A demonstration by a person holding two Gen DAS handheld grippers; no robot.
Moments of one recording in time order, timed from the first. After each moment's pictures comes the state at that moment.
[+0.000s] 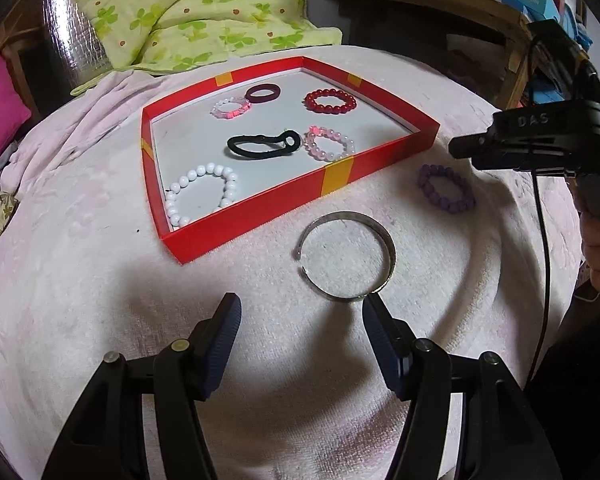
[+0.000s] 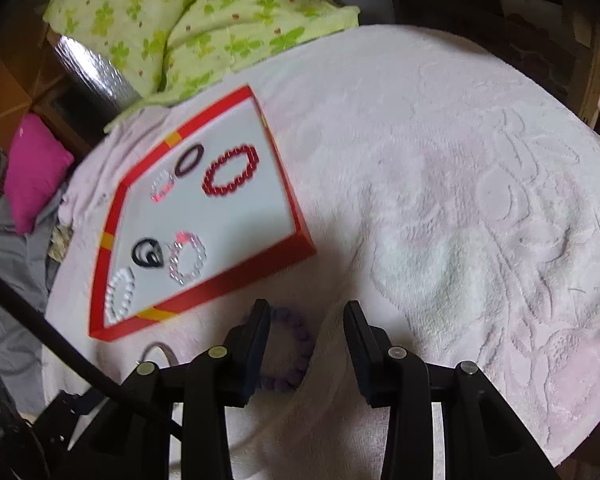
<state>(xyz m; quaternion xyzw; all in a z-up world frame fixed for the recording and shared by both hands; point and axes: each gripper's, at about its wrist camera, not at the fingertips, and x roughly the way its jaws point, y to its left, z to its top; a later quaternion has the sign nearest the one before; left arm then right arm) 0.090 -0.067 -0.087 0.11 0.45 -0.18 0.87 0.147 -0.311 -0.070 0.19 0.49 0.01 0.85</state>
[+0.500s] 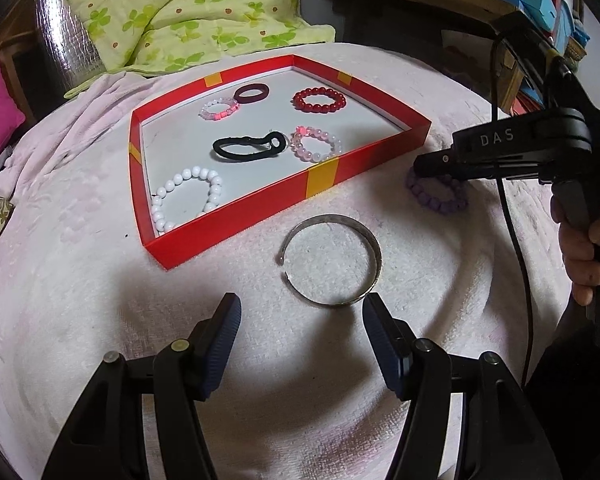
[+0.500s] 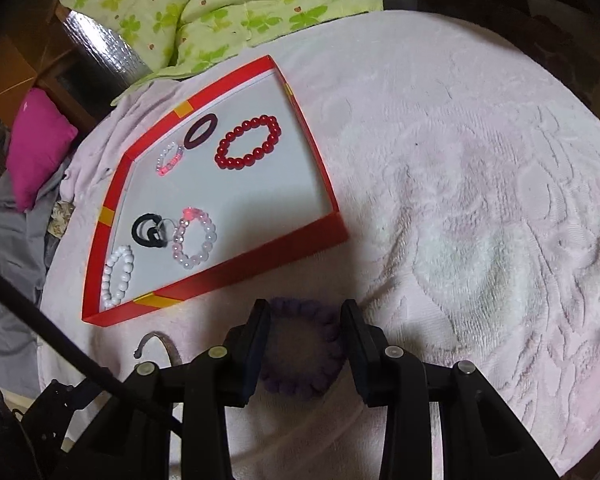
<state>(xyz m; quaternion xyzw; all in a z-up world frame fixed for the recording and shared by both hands) 0.091 -0.080 -0.086 0.11 0.45 -0.19 0.86 0.162 -0.287 -0.086 0.16 0.52 0.03 0.84</state>
